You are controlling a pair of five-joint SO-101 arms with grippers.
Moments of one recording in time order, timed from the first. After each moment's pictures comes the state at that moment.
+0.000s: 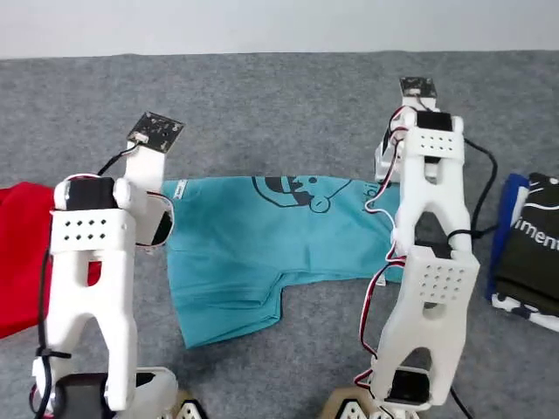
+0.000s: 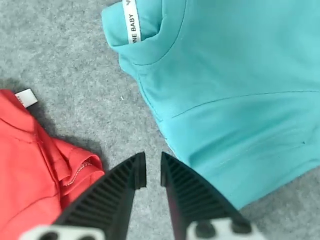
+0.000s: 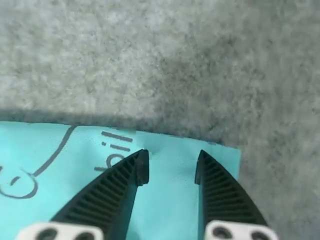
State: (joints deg) left arm -7.1 -18.3 21.7 87.4 -16.7; right arm 4.2 43.4 -38.9 81.3 1.8
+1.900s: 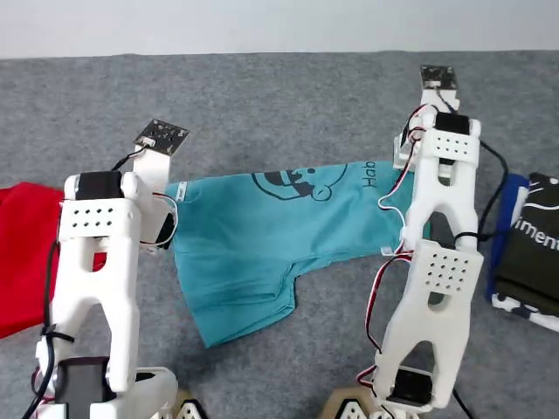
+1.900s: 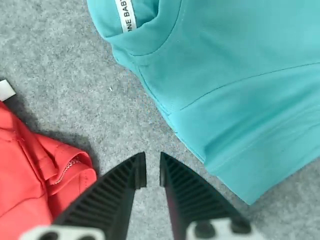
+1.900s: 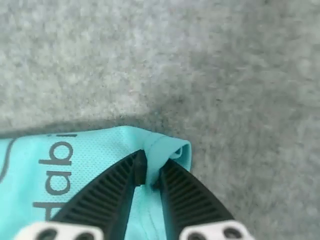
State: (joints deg) left arm -7.1 -12.8 21.7 87.3 -16.7; right arm 8.4 54.5 -49.7 73.3 8.2
